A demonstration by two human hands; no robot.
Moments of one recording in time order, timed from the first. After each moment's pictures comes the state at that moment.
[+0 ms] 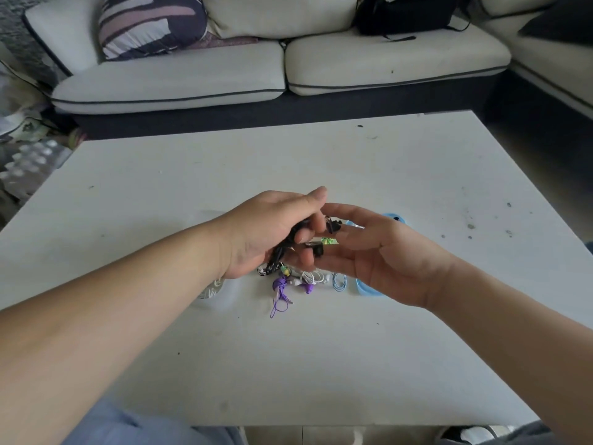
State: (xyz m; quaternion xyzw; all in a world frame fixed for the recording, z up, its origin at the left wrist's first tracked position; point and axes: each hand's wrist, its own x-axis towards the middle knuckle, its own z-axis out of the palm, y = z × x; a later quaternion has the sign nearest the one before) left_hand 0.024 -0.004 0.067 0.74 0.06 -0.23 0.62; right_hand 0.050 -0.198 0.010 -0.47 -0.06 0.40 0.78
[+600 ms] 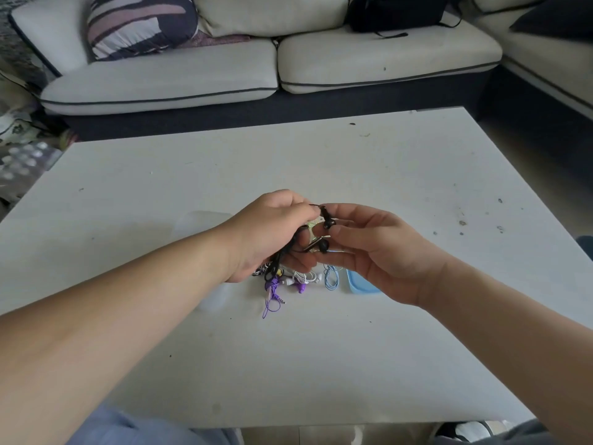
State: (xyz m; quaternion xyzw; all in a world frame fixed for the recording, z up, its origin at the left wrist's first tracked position) left_hand 0.030 -0.018 0.052 0.75 0.11 -0.19 0.62; right_hand 0.048 -0.204 0.004 -0.51 -0.04 0.33 0.80
